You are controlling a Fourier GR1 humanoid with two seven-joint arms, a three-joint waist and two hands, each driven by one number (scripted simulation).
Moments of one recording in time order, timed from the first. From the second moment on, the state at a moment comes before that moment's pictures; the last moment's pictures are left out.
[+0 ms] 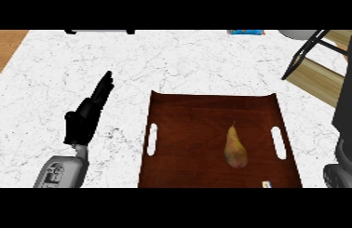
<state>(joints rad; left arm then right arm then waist) -0.18 0.12 -0.05 -1.45 -0.10 0.01 0.04 -1.09 -0.25 -0.26 -1.53 1.60 0.12 1.05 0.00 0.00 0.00</state>
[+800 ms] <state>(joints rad) -0.16 0.09 -0.06 -1.47 -0.13 0.01 0.04 -1.05 -0.46 -0.31 -1.29 1.58 0.01 0.91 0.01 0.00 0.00</state>
